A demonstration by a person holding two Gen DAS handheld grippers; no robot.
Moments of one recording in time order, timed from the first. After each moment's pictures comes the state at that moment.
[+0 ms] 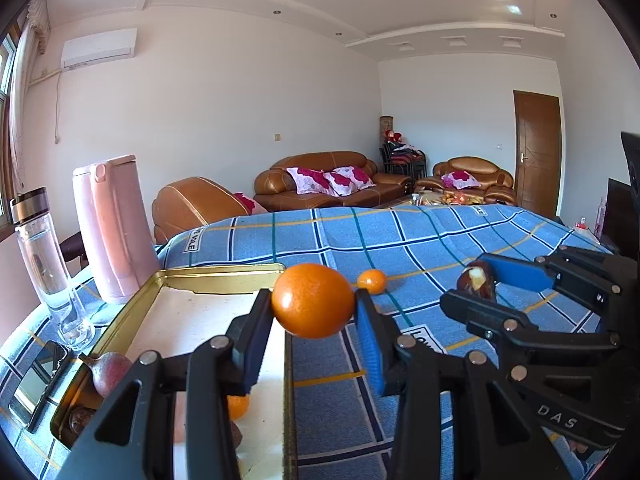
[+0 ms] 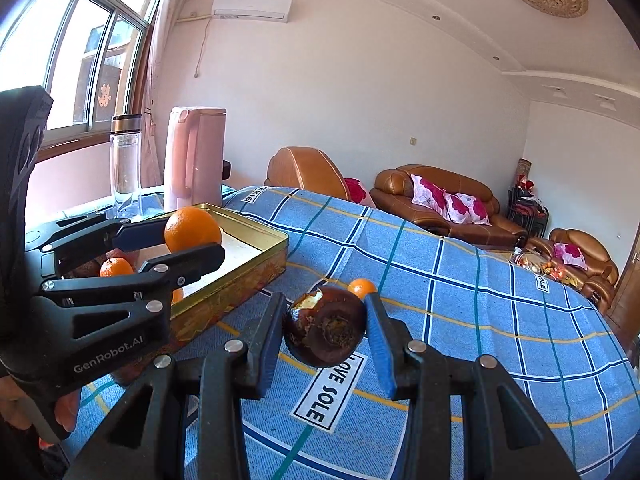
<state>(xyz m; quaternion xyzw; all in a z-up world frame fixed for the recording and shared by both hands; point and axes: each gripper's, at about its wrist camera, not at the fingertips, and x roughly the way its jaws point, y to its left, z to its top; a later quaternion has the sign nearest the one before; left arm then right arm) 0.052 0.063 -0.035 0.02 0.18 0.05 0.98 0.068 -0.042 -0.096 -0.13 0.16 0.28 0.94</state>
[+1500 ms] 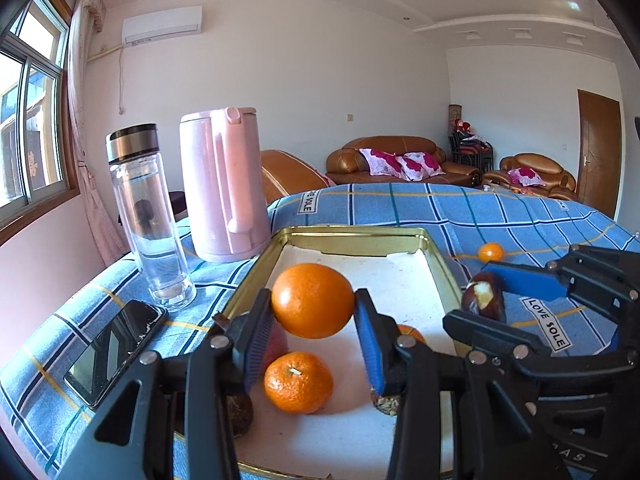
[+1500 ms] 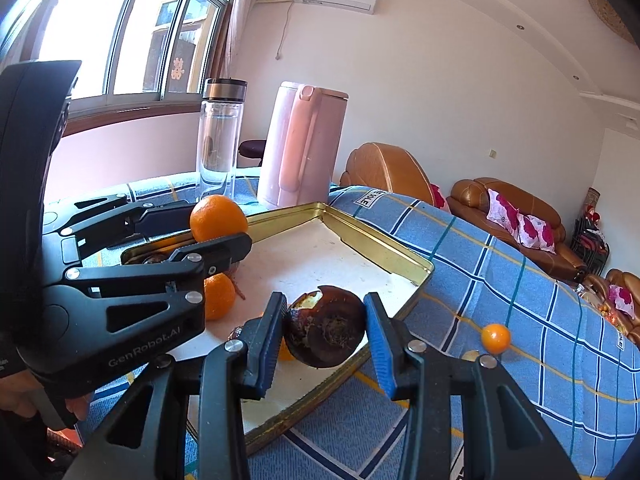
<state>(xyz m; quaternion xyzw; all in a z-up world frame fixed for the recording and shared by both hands) 0.019 0.166 -0.057 -0.01 0.21 0.17 0.96 0.048 0.078 -0.108 -0.18 0.17 0.40 0.88</state>
